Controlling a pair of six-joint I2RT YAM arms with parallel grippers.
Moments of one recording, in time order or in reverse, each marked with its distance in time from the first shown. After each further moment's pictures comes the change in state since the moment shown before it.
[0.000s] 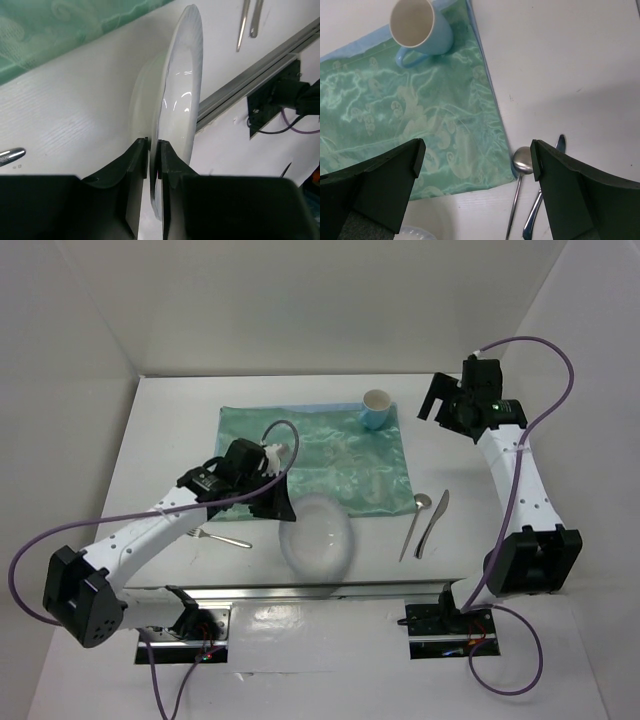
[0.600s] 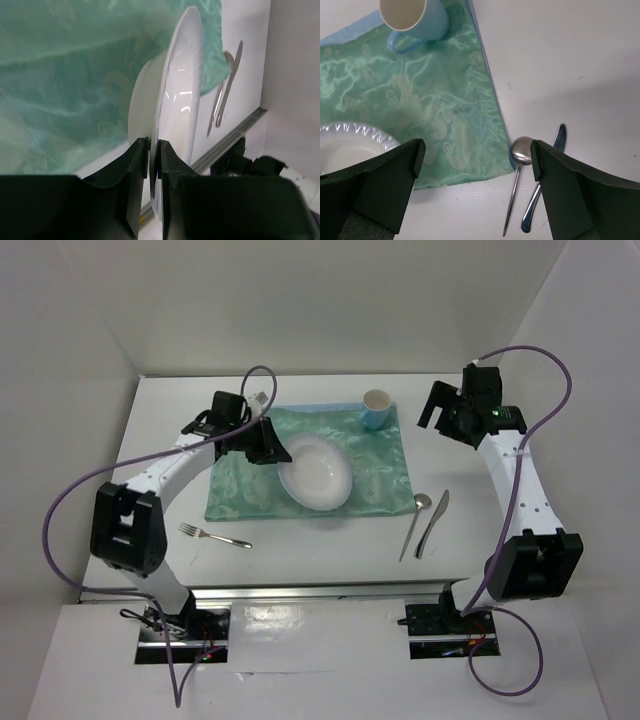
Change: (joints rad) left arm 0.300 0.369 0.311 0.142 0.202 -0.043; right arm -0.010 -0.034 -0.065 -0.002 -0.027 0.000
